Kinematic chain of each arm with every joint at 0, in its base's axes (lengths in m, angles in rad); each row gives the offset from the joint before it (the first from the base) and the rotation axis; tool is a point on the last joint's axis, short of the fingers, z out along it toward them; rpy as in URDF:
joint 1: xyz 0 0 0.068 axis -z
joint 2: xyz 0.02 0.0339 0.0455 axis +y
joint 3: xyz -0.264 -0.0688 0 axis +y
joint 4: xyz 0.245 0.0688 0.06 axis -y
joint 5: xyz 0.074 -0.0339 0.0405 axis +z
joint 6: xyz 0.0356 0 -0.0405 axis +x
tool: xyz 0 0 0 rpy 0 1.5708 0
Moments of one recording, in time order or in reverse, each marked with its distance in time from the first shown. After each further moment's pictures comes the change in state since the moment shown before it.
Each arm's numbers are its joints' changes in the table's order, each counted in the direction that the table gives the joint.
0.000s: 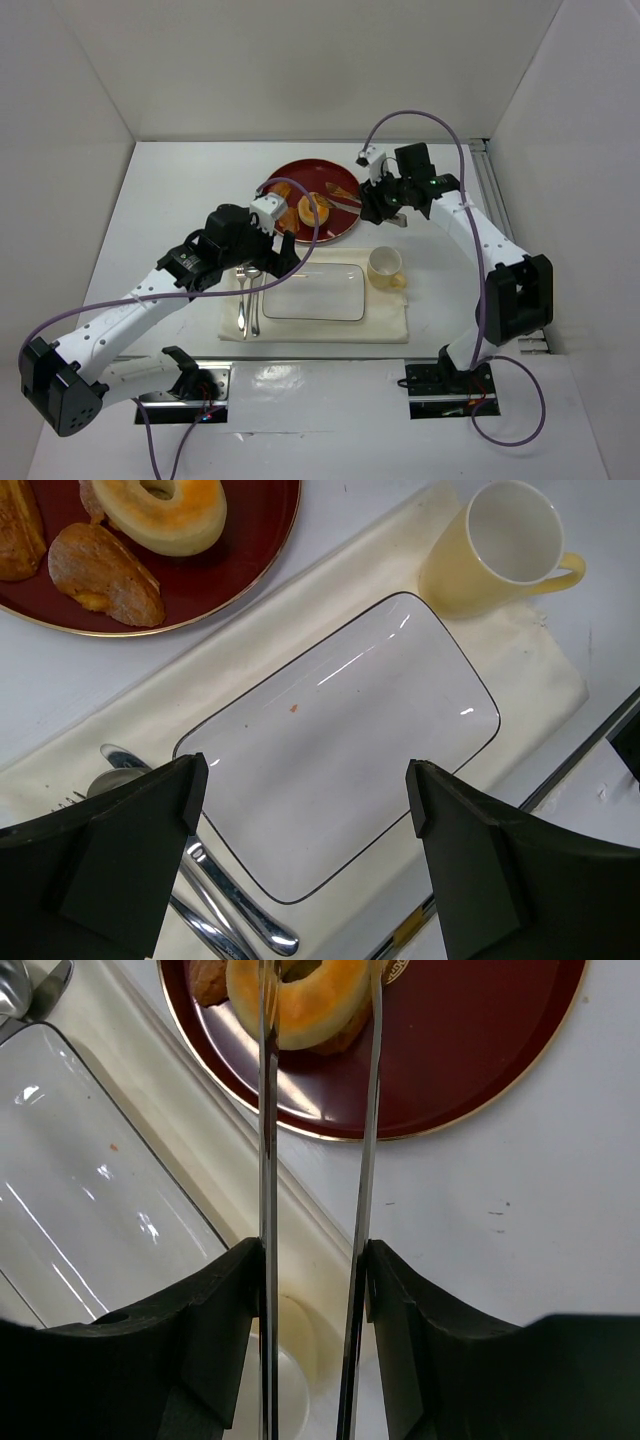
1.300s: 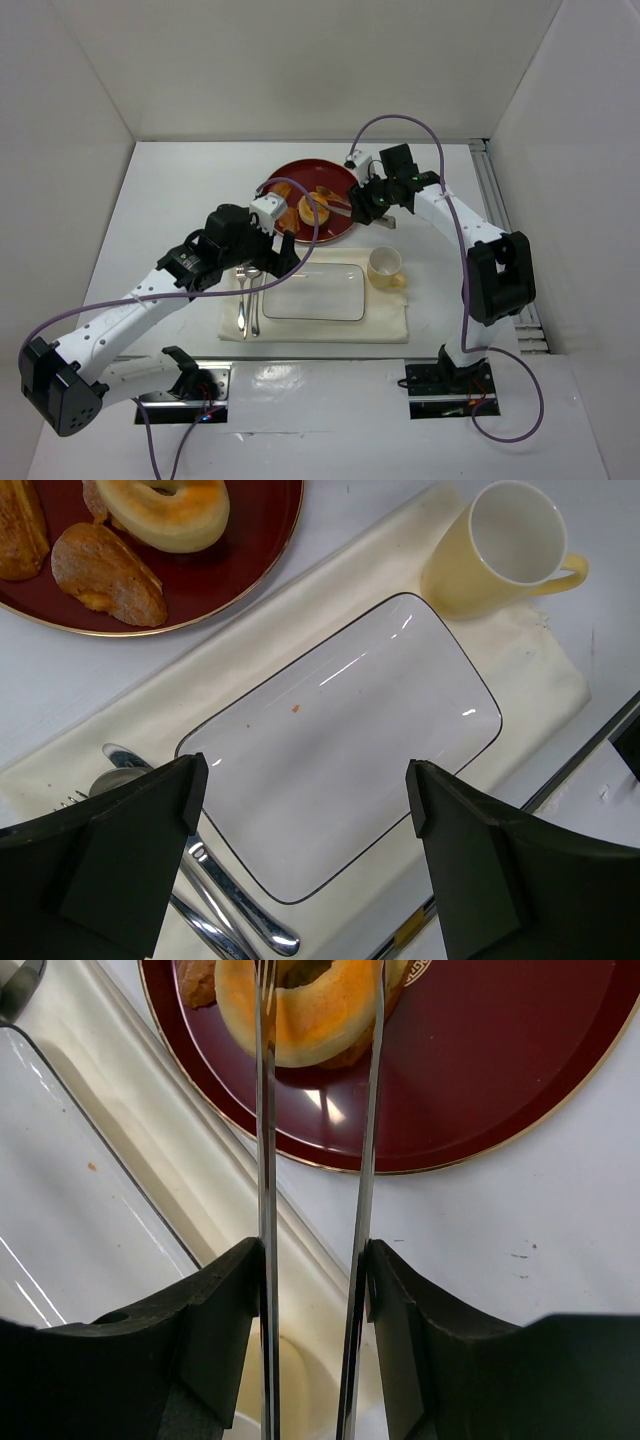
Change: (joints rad) left arm 0.000 0.000 0.000 0.000 0.006 0.000; right arm -0.029 0.160 -0.039 0.050 0.016 0.000
